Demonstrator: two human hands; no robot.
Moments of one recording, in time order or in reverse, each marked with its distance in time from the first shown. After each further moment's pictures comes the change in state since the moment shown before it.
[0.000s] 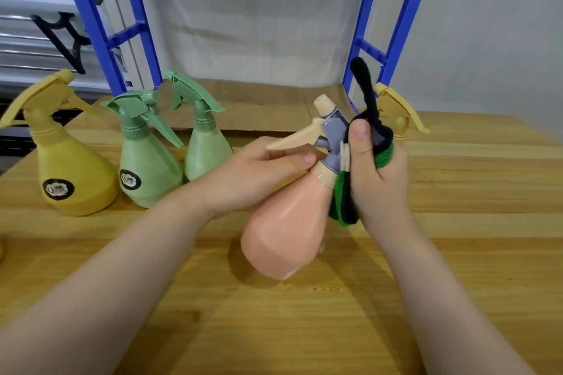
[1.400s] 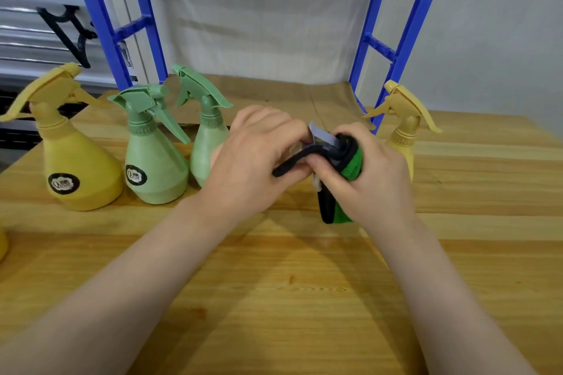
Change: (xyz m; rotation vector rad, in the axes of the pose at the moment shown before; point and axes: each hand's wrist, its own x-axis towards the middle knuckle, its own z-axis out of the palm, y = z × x) left_hand 0.003 -0.012 -0.011 1.034 0.413 0.536; right_hand -0.001 0.009 -0.001 -0.649 -0.126 -0.274
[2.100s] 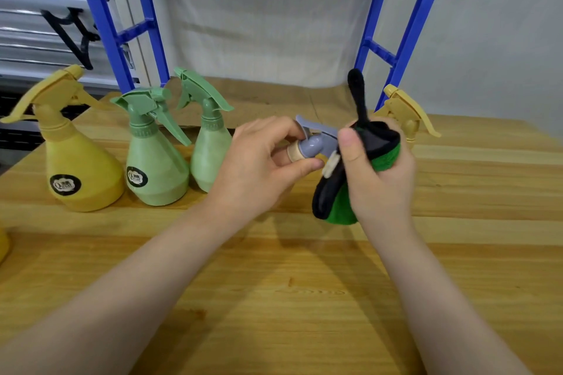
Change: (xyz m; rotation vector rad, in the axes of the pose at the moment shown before) left_hand -0.004 0.005 0.010 -0.324 0.073 -0.278; right_hand 0.003 -0.012 0.002 0.689 0.197 0.235
